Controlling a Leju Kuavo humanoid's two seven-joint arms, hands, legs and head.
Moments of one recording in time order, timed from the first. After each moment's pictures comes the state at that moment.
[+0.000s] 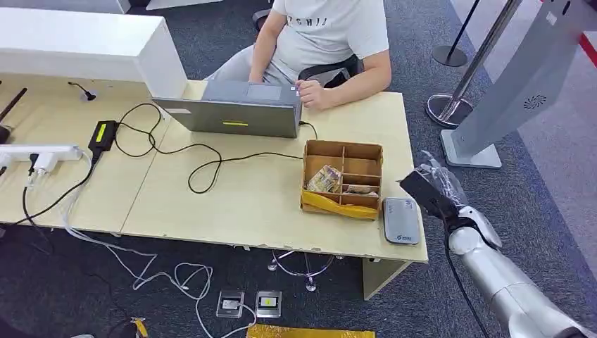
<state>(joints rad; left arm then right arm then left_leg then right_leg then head) -0.15 0.19 -0.33 -0.19 0.65 0.19 0.04 -0.73 -0.38 0.69 -0.70 0.31 -0.15 -0.26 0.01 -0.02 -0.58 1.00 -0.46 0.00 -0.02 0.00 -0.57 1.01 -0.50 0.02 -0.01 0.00</state>
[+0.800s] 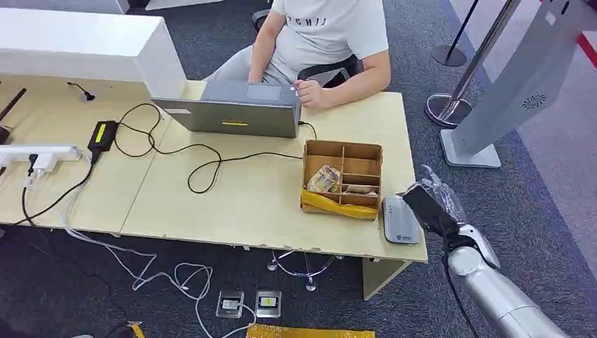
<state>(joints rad) -0.14 0.19 -0.36 -0.19 0.71 0.22 0.04 -0.61 -0.43 0.71 -0.86 0.22 -0.21 -0.22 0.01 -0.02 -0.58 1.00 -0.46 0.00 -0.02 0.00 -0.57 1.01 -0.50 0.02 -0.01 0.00</state>
